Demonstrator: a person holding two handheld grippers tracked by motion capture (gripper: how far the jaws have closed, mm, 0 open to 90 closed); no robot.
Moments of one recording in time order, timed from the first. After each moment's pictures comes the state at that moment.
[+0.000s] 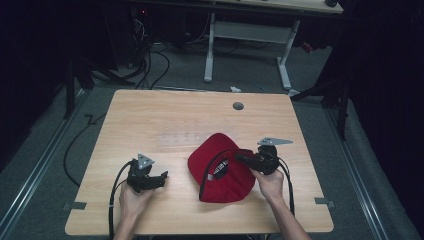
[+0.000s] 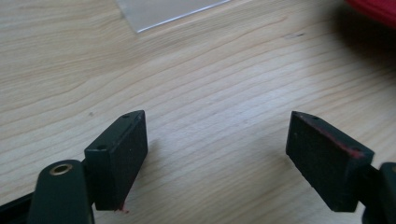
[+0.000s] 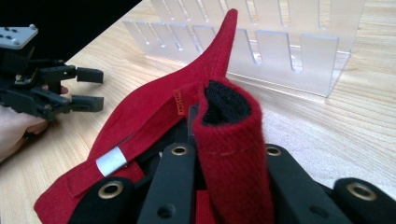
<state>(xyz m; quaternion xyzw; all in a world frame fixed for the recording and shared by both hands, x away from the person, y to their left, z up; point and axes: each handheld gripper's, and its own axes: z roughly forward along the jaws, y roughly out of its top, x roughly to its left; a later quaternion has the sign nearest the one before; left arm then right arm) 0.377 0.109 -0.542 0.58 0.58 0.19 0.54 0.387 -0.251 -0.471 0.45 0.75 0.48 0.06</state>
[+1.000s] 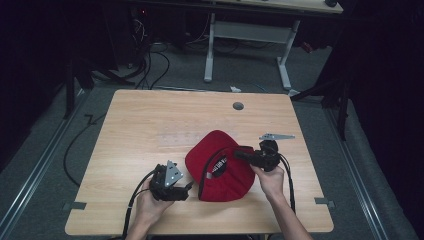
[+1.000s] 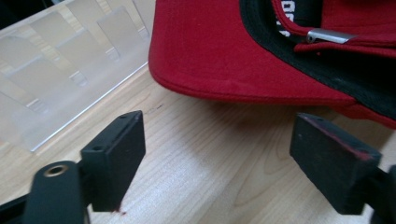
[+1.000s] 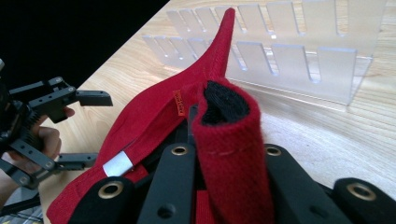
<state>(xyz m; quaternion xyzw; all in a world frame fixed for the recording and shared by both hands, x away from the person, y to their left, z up) 0.330 0.039 -0.510 0.66 0.43 0.19 0.59 0.392 -0.251 -0.457 0.45 0.74 0.50 0.01</state>
